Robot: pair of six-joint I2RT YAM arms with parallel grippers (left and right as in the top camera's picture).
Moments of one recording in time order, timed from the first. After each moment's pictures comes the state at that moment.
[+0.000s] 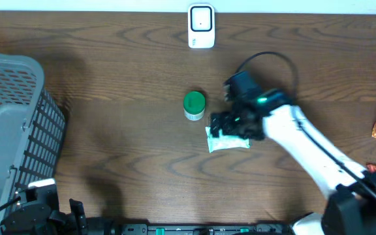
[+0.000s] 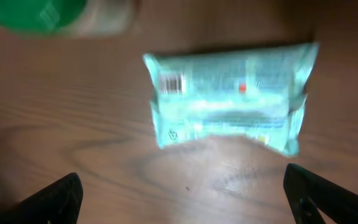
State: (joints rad) left arm 0.05 0.48 1.24 -1.66 -0.35 0.02; right arm 0.43 1.61 1.19 -0.93 -0.23 0.47
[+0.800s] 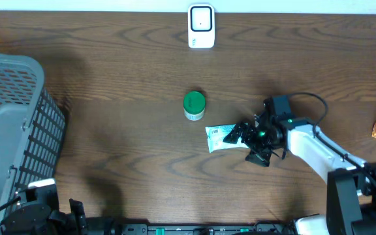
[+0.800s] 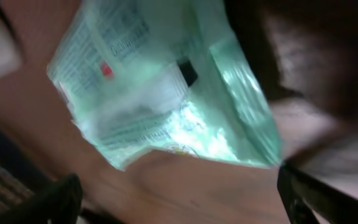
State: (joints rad) left arm 0.05 0.48 1.24 -1.66 -0.35 0.02; right arm 0.21 1.60 0.72 -0.49 -0.57 0.82
